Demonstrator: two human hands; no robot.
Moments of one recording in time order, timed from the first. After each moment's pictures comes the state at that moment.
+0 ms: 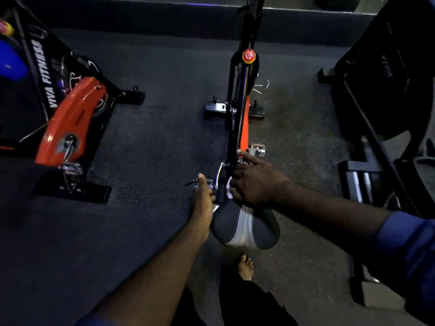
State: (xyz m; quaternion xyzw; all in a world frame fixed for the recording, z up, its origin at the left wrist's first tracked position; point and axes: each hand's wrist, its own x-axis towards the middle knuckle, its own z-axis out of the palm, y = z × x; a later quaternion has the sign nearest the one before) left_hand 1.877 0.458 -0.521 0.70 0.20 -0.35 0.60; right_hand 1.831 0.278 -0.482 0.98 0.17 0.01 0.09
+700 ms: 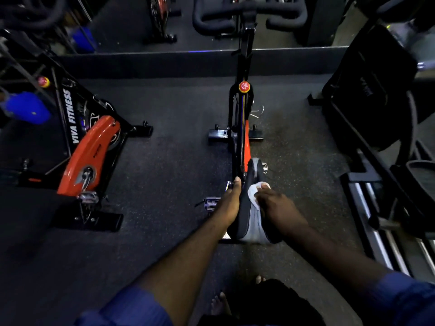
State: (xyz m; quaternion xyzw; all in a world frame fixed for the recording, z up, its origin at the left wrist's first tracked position) left_hand 1.856 0.459 -0.466 0.74 -0.04 -0.45 0.50; right_hand 1.738 0.331 -0.480 0.96 -0.14 0.04 -0.23
